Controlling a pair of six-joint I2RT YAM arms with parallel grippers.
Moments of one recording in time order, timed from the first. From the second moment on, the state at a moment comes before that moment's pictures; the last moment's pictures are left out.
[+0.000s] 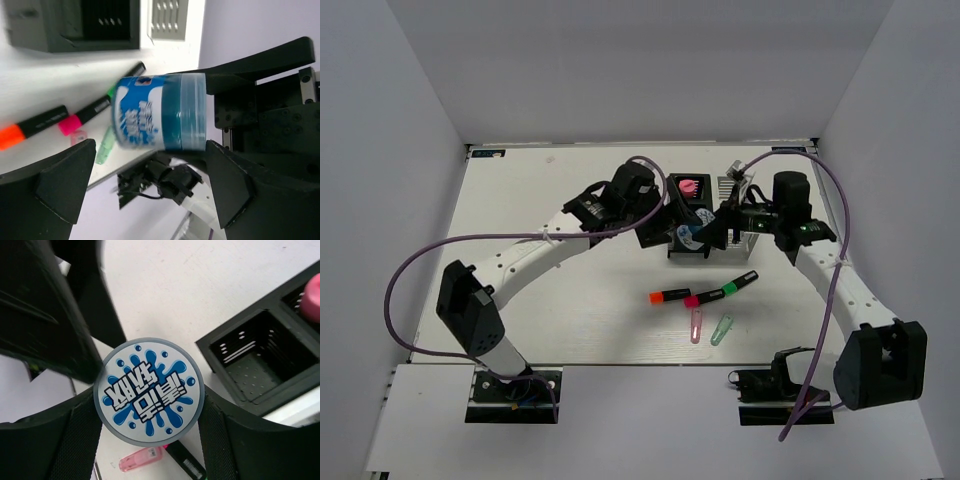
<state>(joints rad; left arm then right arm) -0.81 1.61 1.46 -0.48 0.17 -1.09 0.21 1.22 0.93 -0.22 -0.98 -0.03</state>
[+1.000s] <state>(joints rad) -0.65 1.06 0.99 -0.93 -0.15 -0.51 0.32 1.58 1.22 -0.34 -0.57 -0.17</state>
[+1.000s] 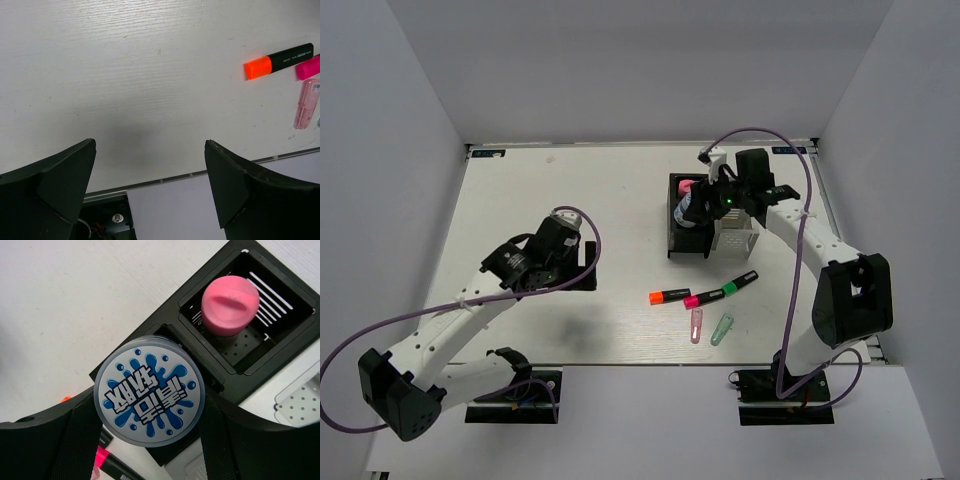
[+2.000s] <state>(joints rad) -0.75 1.12 0.98 -0.92 -0.18 -0.50 0.36 1.55 1.20 -0.38 -0.40 -0.30</state>
